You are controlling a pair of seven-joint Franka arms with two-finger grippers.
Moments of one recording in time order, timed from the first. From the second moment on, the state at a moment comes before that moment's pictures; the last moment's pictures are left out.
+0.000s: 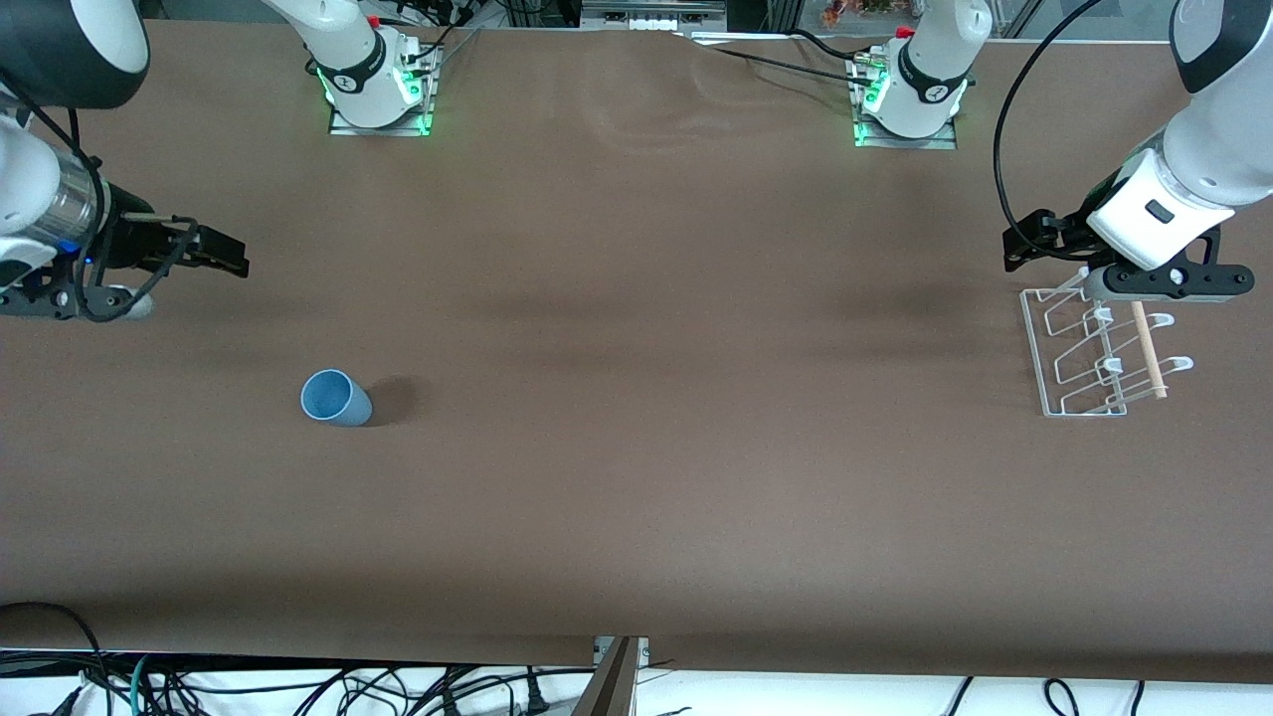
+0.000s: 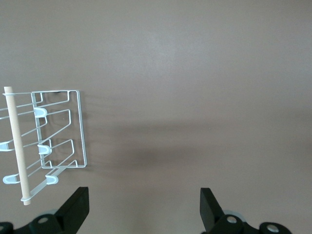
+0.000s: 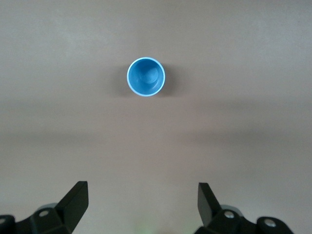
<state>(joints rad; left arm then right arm) -0.04 0.02 -0.07 -1.67 0.00 1.61 -0.11 0.13 0.13 -0.08 -1.61 0.03 1.59 0.05</state>
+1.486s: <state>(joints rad) -0.04 0.02 -0.07 -1.67 0.00 1.61 -0.11 0.11 0.49 -0.10 -1.83 -0.02 2.23 -0.18</state>
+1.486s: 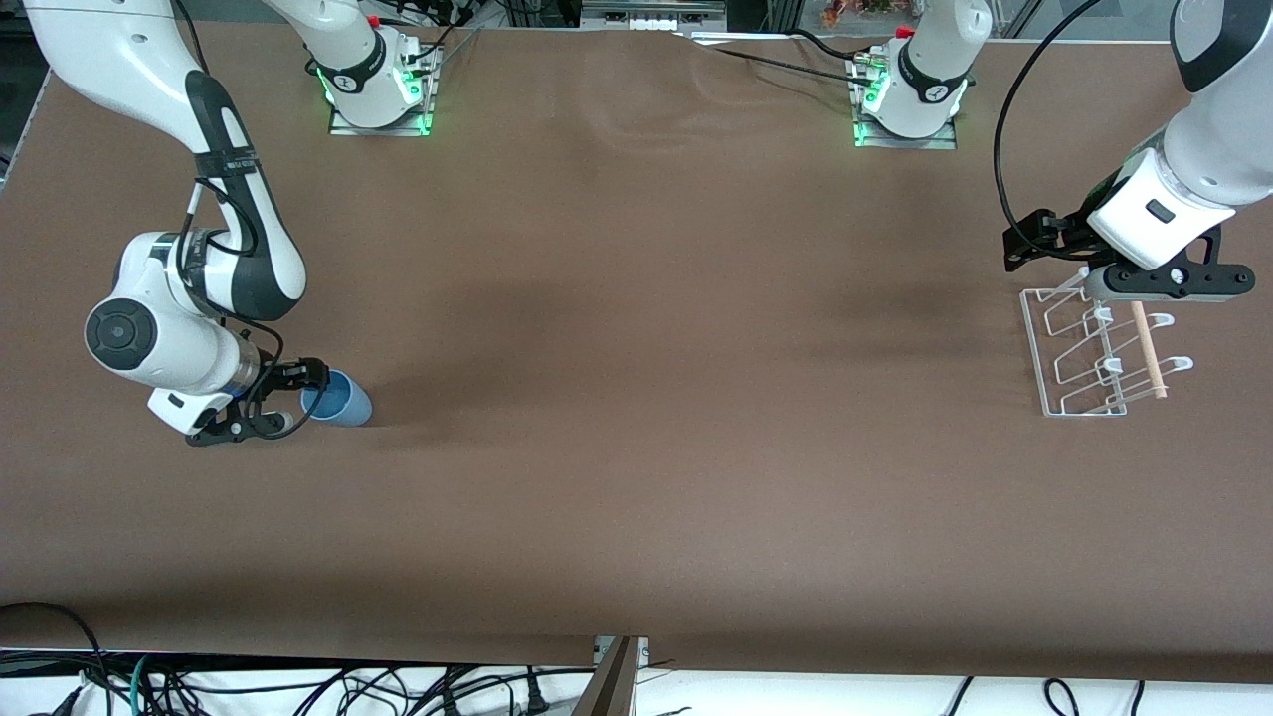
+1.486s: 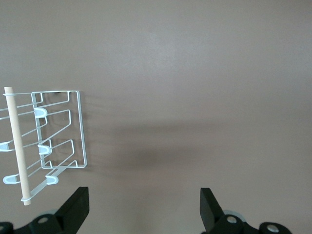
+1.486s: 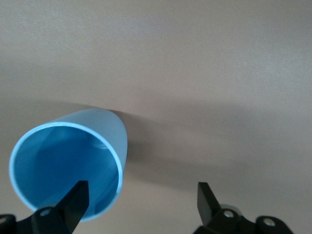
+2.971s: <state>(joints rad) -0.04 0.02 -0.09 -1.67 0.00 1.61 -0.11 0.26 0.50 0.03 -1.63 0.20 2.02 0.46</state>
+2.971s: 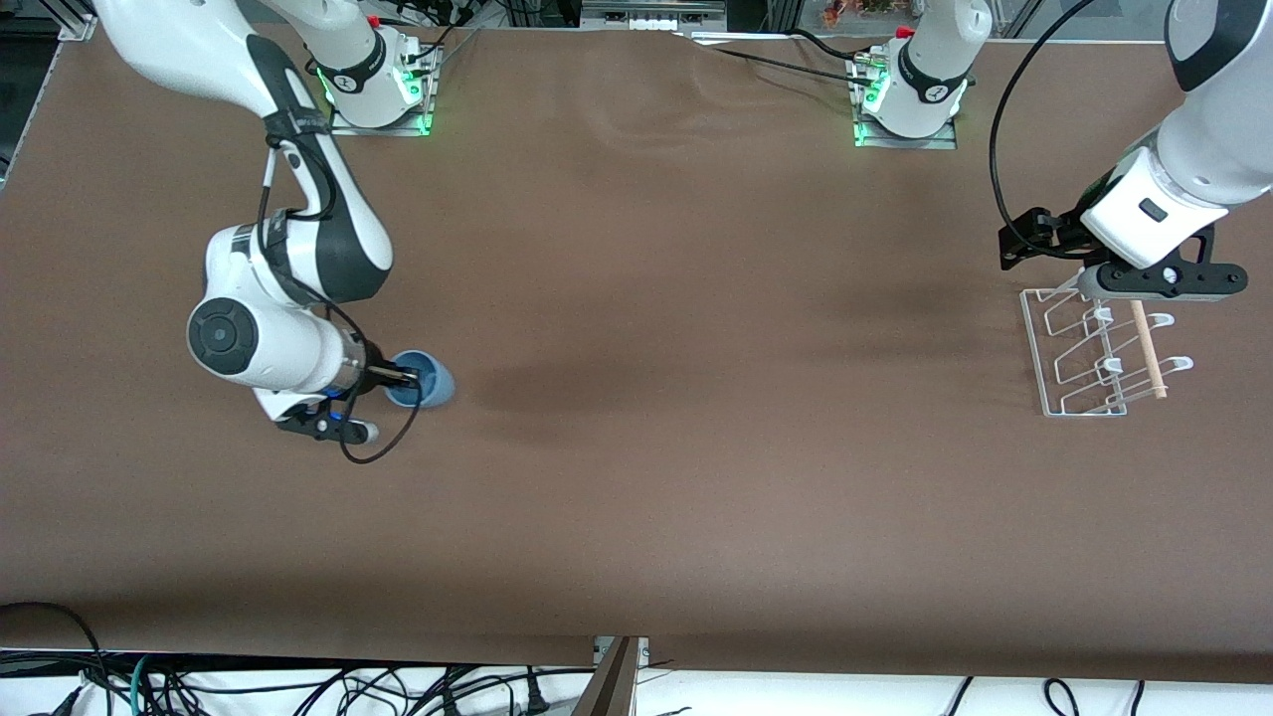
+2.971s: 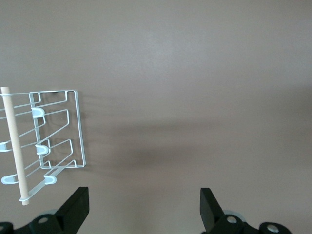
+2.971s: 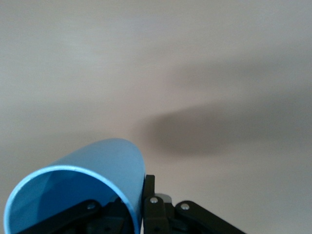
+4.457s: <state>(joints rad) -0.04 0.25 -0.17 -1.56 -0.44 1.69 0.64 0.58 0.51 0.04 -1.41 1.13 2.07 0.92</state>
